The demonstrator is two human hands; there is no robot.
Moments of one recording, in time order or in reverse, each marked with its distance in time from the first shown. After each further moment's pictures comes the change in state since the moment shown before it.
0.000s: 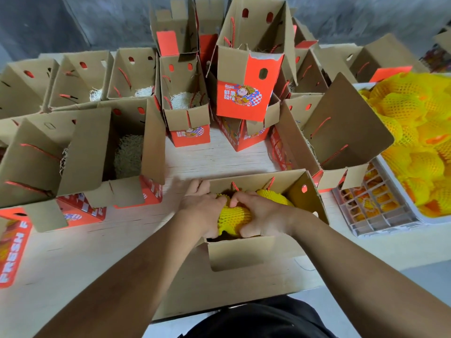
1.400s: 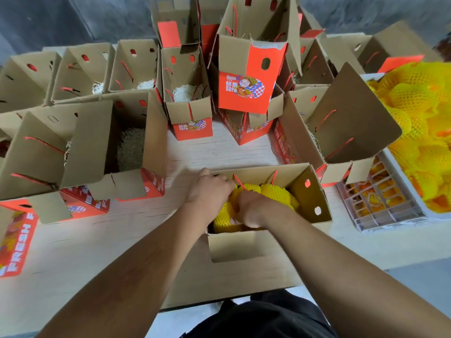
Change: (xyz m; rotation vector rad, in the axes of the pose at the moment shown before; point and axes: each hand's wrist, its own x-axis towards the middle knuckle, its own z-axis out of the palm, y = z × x) left_hand 0.021 0.006 -0.007 0.060 0.227 0.018; right_hand 0.023 -0.033 0.020 -0.190 0.024 0.332
